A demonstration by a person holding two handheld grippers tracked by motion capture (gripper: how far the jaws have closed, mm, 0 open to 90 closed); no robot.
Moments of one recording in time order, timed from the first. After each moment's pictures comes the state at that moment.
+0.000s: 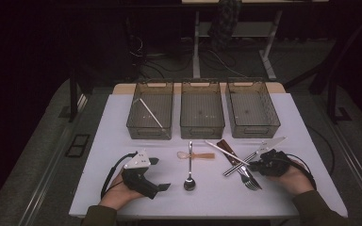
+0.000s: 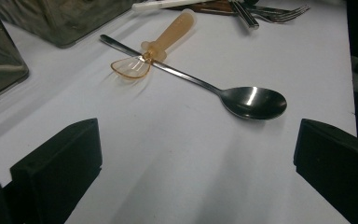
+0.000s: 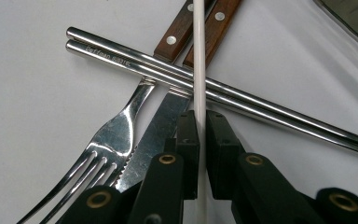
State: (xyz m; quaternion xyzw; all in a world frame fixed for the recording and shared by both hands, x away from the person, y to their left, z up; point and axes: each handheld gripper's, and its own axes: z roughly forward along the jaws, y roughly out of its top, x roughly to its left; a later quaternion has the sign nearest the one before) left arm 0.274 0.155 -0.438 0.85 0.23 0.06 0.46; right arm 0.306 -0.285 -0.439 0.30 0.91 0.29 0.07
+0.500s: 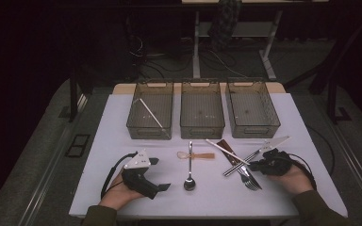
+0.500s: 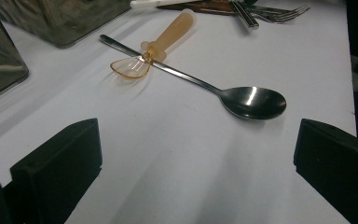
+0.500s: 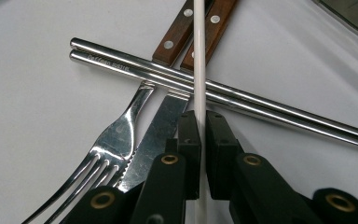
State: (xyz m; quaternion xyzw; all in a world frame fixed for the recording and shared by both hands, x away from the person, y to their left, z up) left arm 0.273 0.155 -0.438 0.85 0.23 0.06 0.46; right arm 0.309 -0.293 -0.442 0.32 0.89 0.31 0.05
